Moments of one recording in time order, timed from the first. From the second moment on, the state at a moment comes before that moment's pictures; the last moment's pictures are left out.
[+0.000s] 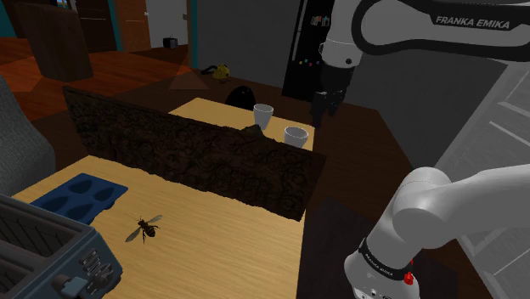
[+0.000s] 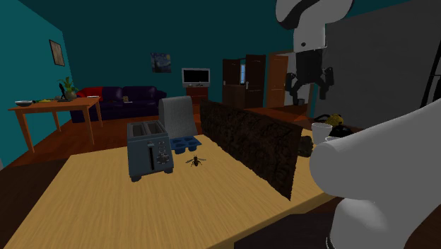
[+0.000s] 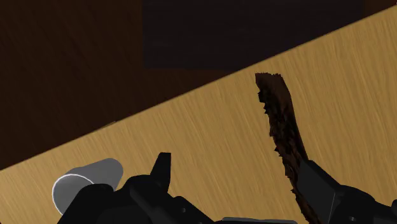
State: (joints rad) arm -0.02 -0.81 0.05 -2.41 -0.10 1.60 0.05
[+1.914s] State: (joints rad) arm -0.10 -0.13 0.72 -2.28 -0.05 2.09 1.22
